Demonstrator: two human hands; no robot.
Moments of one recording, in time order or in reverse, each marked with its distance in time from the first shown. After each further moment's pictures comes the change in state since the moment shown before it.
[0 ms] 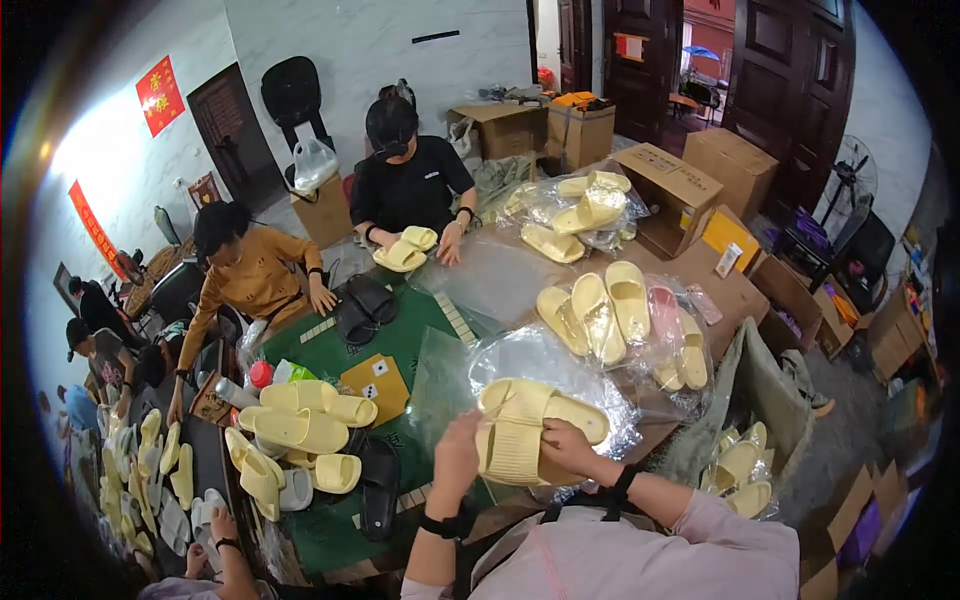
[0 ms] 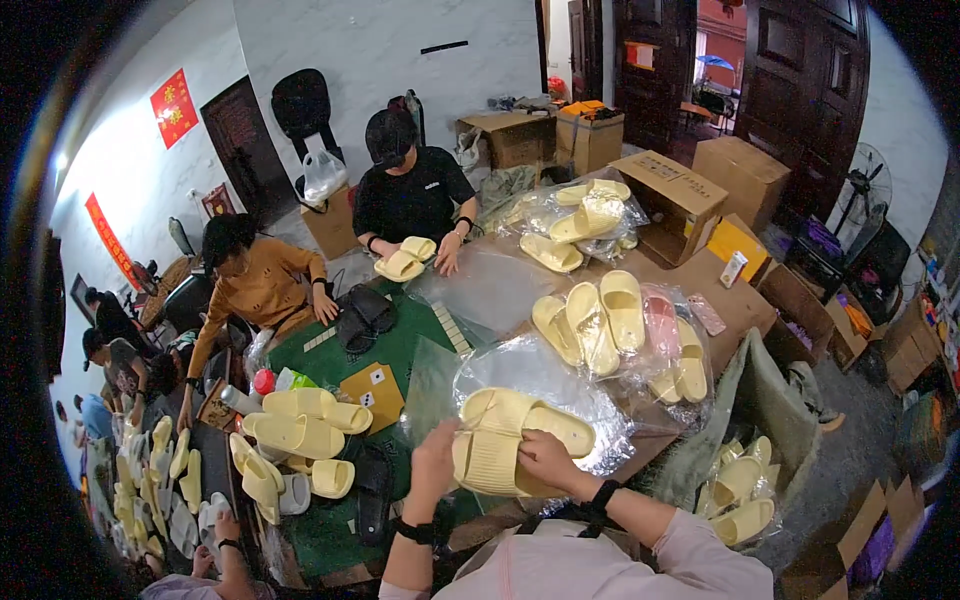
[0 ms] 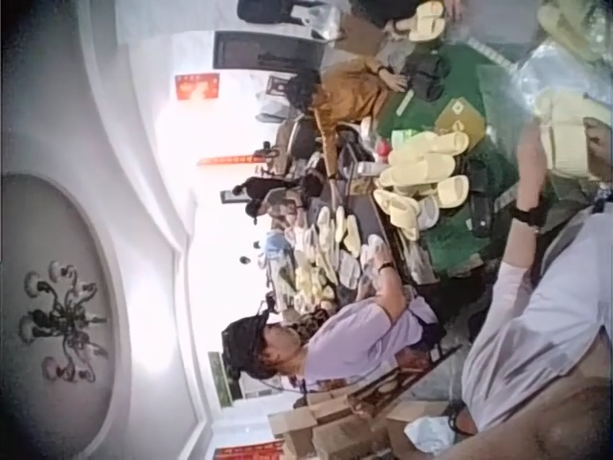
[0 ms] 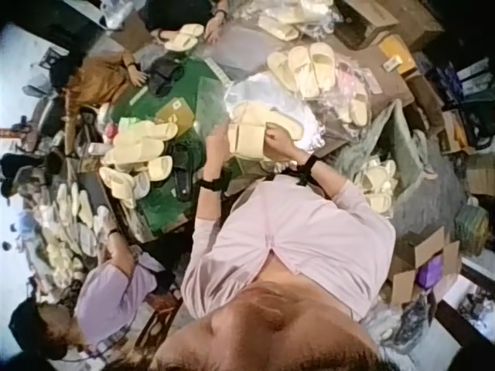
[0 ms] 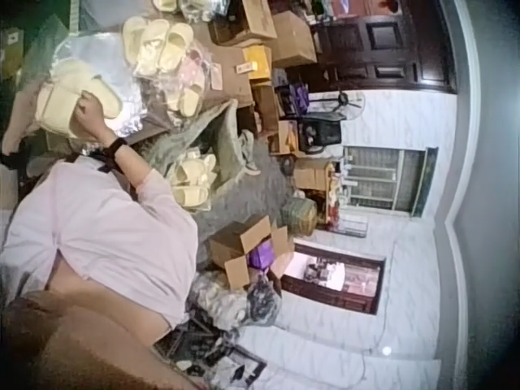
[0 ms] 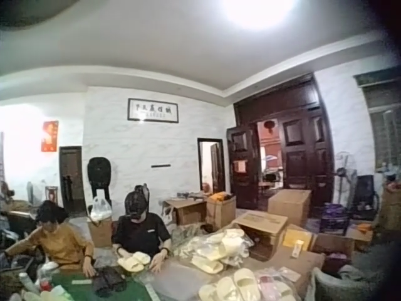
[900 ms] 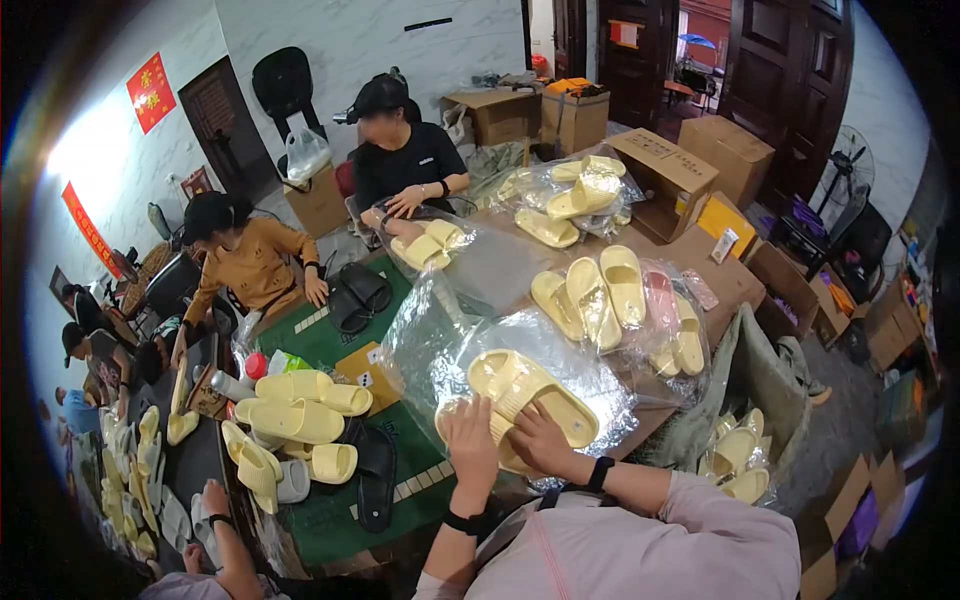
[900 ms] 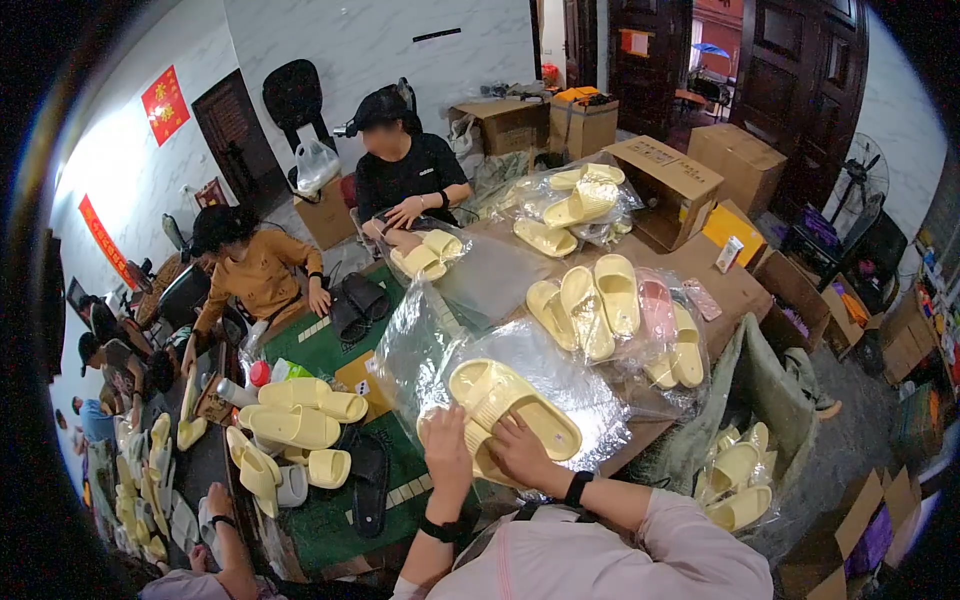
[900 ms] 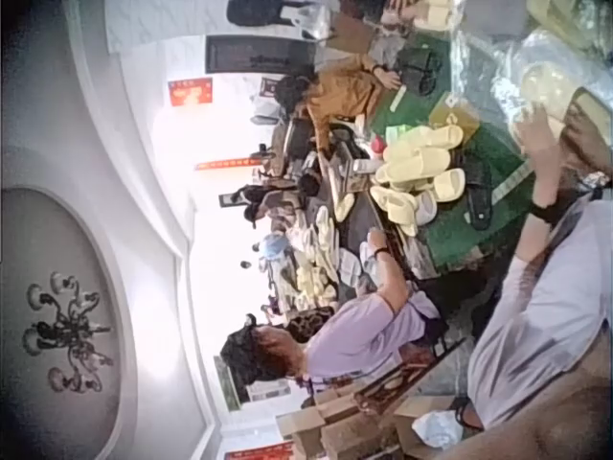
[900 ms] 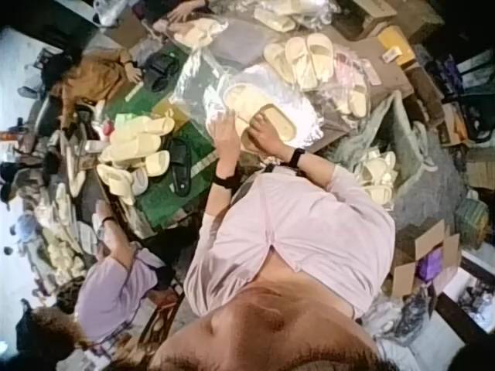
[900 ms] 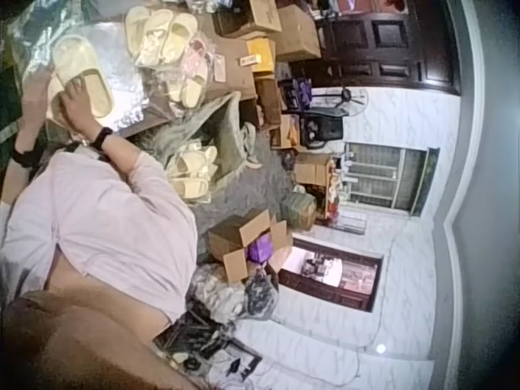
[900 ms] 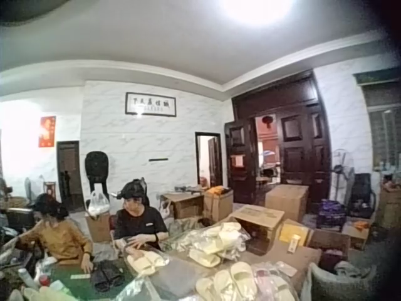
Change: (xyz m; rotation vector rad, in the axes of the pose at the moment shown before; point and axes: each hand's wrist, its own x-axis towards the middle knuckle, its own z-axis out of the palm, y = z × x) left_hand -0.014 0.023 0.034 0.262 0.241 0.080; right_hand 0.005 -0.026 0.024 -0.433 0.011 -0.265
